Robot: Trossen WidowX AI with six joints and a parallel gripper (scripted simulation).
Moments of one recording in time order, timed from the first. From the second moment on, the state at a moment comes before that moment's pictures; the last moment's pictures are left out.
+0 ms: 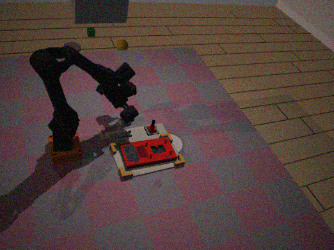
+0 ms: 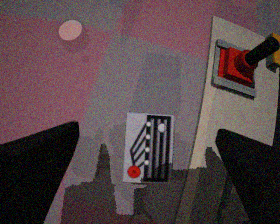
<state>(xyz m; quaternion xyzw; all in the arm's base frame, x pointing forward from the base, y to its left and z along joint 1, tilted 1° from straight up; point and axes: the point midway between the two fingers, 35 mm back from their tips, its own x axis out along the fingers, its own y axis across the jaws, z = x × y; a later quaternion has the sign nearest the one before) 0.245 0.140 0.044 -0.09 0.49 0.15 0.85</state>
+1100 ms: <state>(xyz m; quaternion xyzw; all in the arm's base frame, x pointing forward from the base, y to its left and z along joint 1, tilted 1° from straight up) 0.252 0.139 0.048 -0.12 0.68 0.13 0.71</state>
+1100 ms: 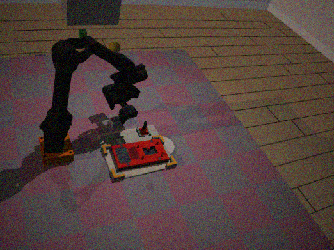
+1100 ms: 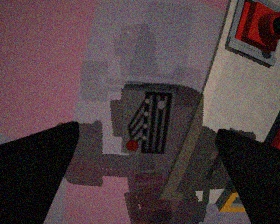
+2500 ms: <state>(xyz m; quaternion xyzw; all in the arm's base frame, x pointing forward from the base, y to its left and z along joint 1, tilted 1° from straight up) 0.256 0.141 0.028 -0.12 0.68 0.14 0.71</state>
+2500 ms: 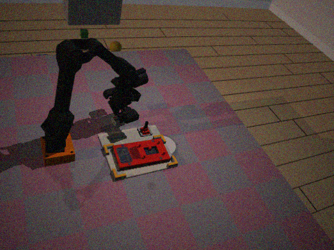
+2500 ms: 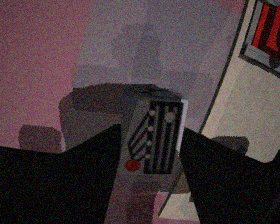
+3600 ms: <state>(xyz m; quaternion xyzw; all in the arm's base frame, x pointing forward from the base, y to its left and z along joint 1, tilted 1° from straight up) 0.253 0.139 0.127 -0.12 0.69 0.13 0.71</state>
